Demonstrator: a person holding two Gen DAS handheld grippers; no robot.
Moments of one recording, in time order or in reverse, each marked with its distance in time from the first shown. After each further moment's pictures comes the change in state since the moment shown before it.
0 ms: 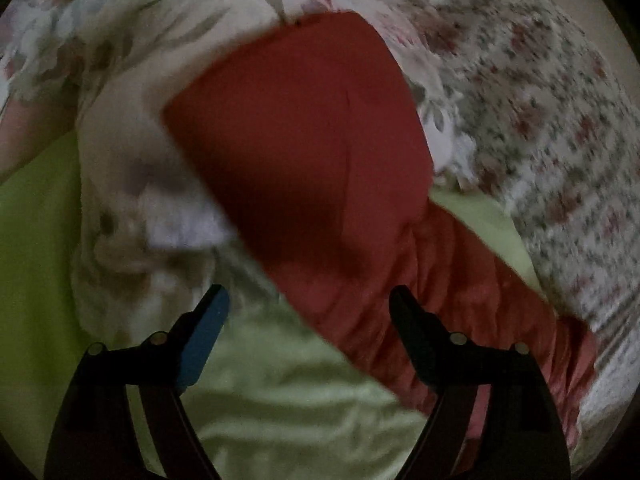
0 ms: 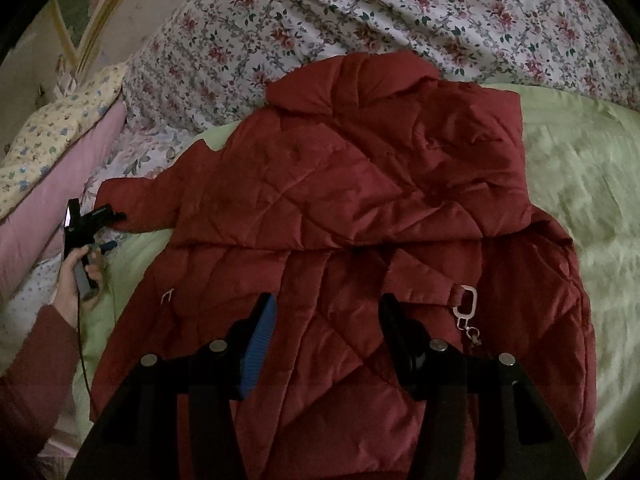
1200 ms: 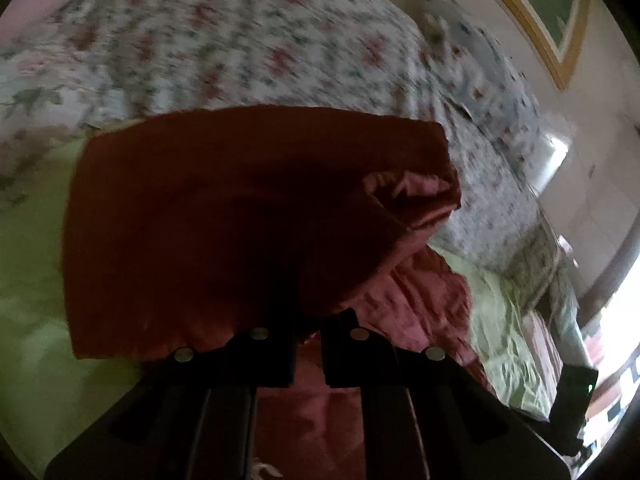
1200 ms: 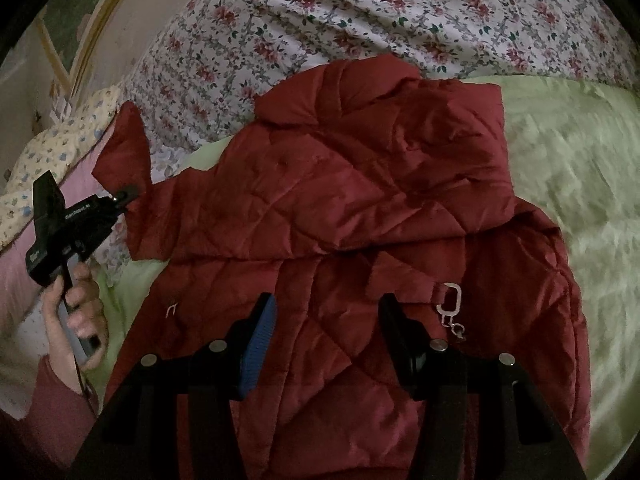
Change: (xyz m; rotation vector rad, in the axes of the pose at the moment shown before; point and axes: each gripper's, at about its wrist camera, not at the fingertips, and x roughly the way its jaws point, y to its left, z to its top) left arm -0.117 -0.218 -0.174 0.503 0.072 -0.597; right arm -0.015 -0.015 0.002 0.079 -0.030 0.019
